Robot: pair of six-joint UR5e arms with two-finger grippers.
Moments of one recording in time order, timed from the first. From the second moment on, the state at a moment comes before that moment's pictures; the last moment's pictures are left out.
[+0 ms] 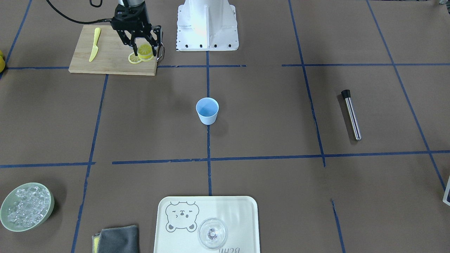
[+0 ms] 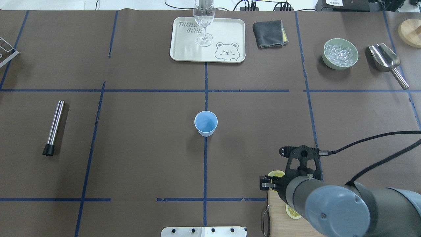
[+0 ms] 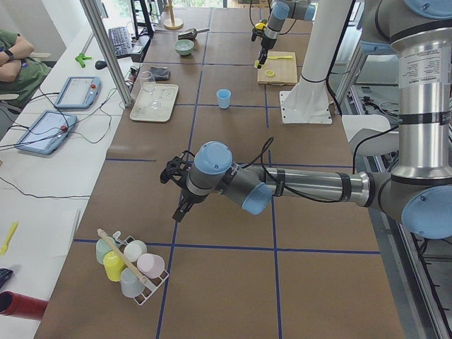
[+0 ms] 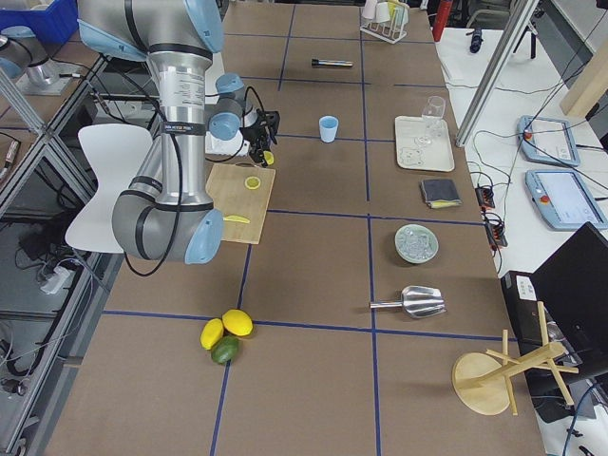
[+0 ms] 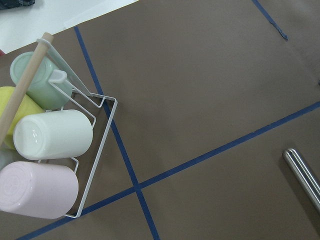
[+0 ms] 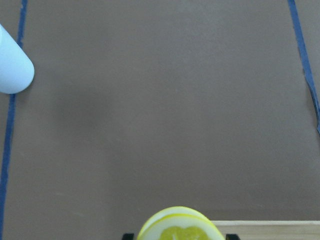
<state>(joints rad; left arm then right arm) -1.53 -1.45 -1.74 -2.10 -2.34 -0.01 0.16 -1.34 2.29 -1.74 1.41 1.53</state>
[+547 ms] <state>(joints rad) -1.53 -1.45 -1.73 -2.10 -2.34 -0.01 0.34 -0.99 2.11 -1.90 1.53 1.46</state>
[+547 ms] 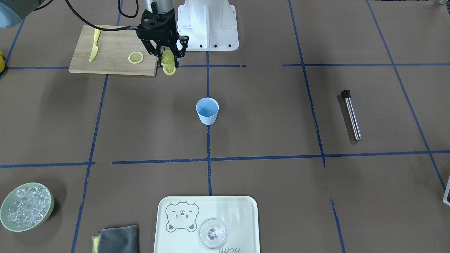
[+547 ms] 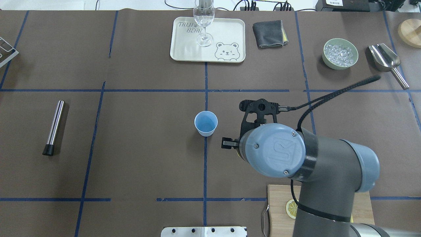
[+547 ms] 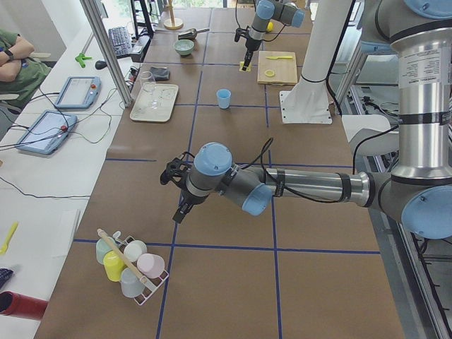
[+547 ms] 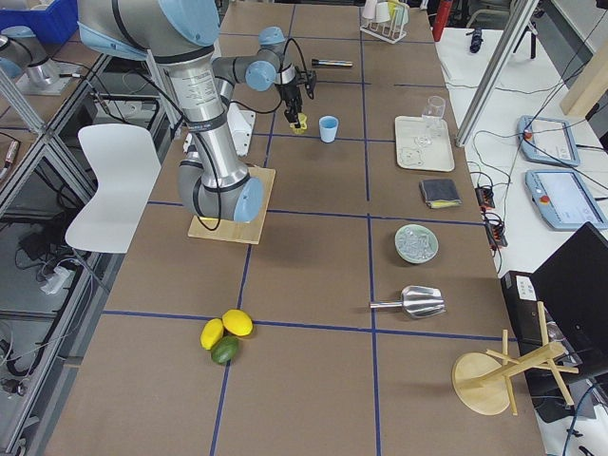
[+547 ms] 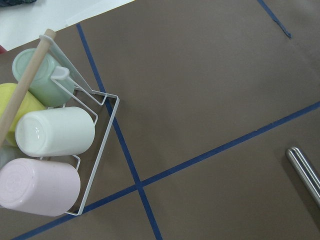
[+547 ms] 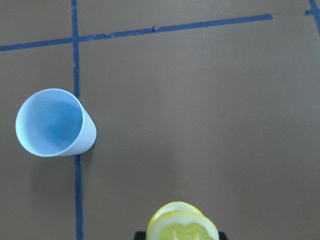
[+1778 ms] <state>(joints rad) -1.53 -1.44 -1.72 -2.09 -2.34 -0.01 0.43 -0.70 1.65 -1.76 1.56 1.42</state>
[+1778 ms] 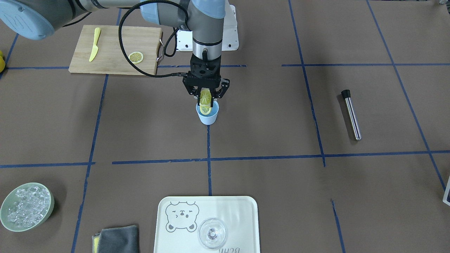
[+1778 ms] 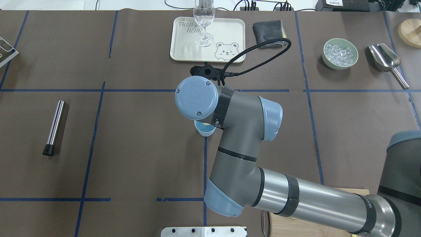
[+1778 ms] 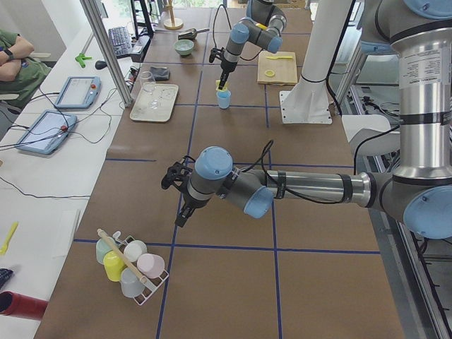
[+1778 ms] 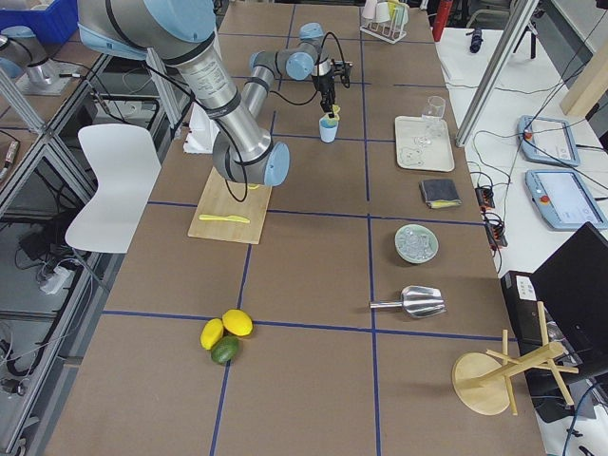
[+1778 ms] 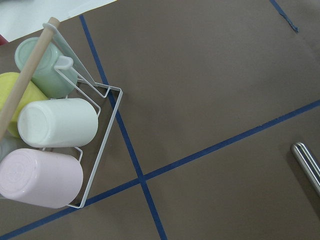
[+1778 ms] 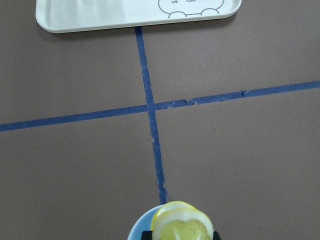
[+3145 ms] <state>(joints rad) -1.53 -1.45 -1.73 -2.11 -2.34 -0.01 0.55 -0.73 1.68 -1.76 1.70 1.17</state>
